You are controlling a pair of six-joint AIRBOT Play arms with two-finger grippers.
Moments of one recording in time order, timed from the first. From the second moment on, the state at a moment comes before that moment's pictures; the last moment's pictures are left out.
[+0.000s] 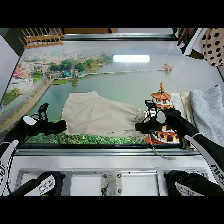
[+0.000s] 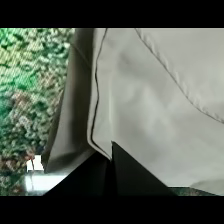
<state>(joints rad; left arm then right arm) 0.25 -1.21 0.57 1.05 -0.85 -1.26 0.35 -1.25 0.76 -1.33 0.95 1.78</state>
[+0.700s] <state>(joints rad) 0.25 -0.94 0.79 1.05 -1.04 -1.28 -0.05 -1.05 0.79 -1.09 1.14 1.47</state>
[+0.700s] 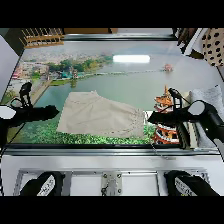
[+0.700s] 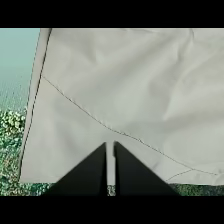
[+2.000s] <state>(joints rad) -0.06 -0.96 0.73 0.97 -0.98 -1.33 0.02 -1.43 0.61 -0.38 0.90 0.99</state>
